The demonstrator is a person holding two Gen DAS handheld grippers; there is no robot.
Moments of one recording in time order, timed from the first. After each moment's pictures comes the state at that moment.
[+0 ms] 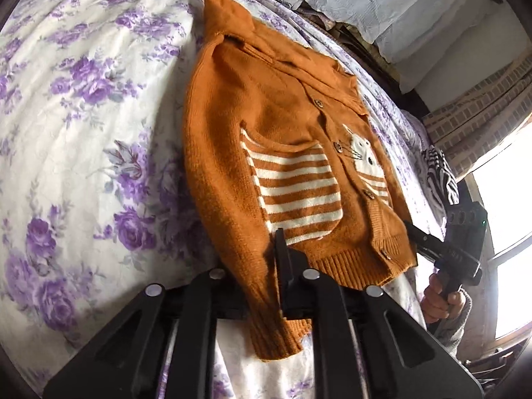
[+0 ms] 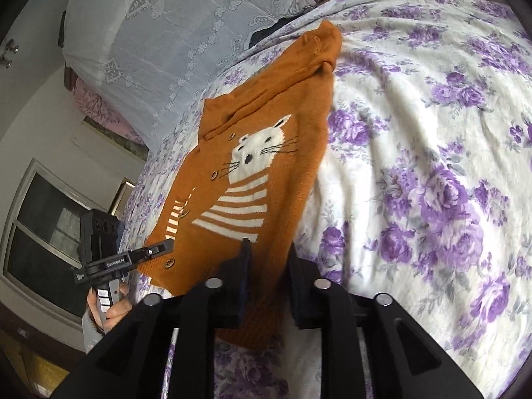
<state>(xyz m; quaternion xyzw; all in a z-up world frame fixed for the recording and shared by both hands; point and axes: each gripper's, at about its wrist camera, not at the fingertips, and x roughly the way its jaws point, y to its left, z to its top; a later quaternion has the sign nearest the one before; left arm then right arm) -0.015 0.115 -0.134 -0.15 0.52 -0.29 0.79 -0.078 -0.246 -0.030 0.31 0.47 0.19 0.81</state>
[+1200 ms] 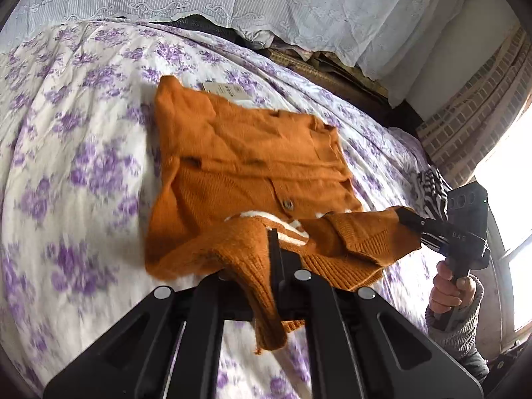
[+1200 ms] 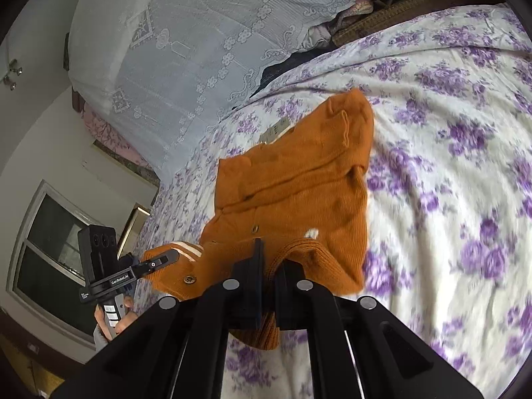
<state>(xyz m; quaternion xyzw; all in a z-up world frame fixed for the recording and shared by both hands) 0.059 0.082 -0.049 -0.10 0.46 -0.29 0.83 0.020 -0.285 0.016 0.34 0.43 0.19 0.81</state>
